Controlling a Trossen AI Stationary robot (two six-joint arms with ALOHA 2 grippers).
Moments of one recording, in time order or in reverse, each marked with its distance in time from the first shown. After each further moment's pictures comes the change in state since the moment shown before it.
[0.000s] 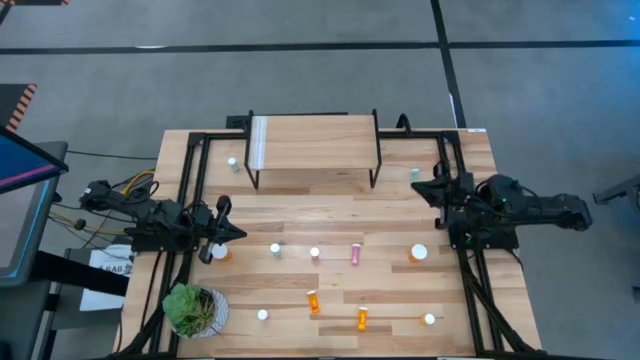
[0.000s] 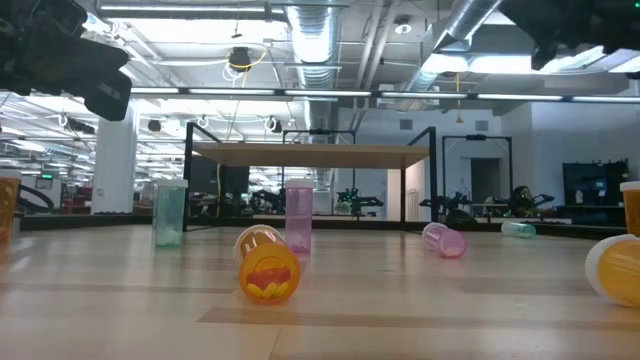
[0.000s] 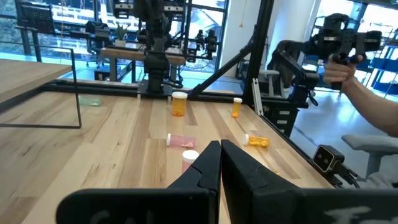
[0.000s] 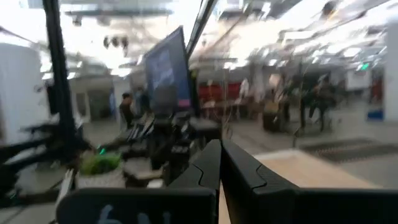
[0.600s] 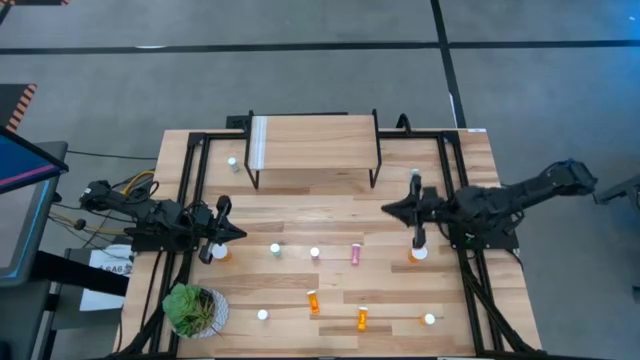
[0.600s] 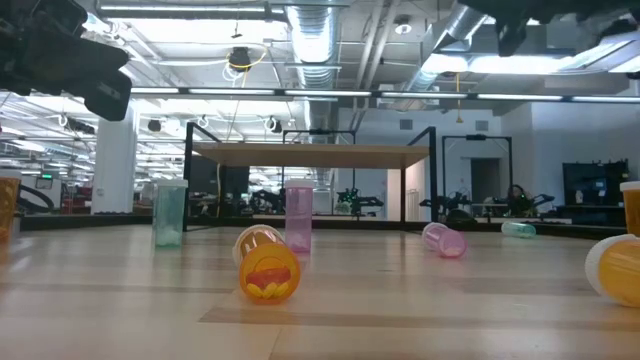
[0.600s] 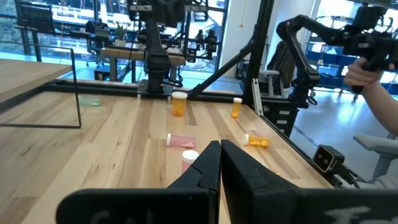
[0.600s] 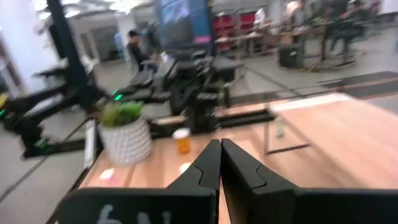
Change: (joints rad) left arm 0.000 0.000 0.000 0.000 0.000 -0.001; right arm 0.301 0.508 0.227 0.007 0.223 0.086
